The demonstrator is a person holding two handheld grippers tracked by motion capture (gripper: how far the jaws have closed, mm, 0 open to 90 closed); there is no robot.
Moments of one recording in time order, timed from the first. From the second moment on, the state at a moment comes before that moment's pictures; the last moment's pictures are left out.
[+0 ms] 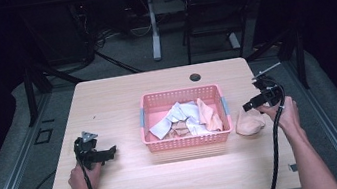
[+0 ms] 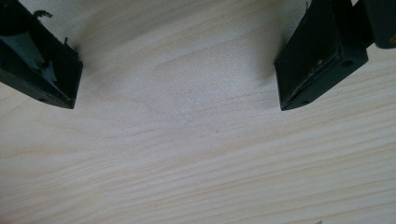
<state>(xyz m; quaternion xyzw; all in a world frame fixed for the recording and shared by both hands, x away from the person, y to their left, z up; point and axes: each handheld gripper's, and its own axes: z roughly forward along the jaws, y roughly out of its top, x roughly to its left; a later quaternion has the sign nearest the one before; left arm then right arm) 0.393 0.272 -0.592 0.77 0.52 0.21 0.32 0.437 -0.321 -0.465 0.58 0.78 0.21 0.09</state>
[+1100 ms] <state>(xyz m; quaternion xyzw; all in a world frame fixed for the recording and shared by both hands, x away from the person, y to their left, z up) 0.393 0.272 -0.592 0.77 0.52 0.21 0.32 0.455 -0.179 -0.446 0.48 0.85 0.21 0.04</state>
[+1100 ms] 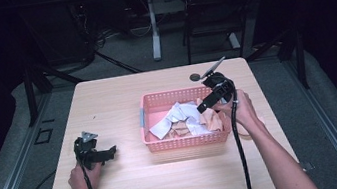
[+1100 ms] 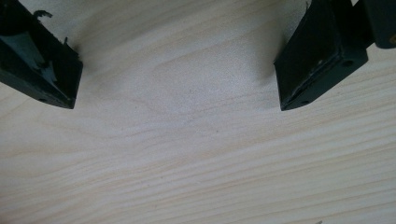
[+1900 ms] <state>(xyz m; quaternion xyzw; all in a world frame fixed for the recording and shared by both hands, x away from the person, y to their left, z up) 0.393 0.272 -0.592 0.77 0.52 0.21 0.32 0.469 -0.163 -0.511 0.51 0.85 0.14 0.01</state>
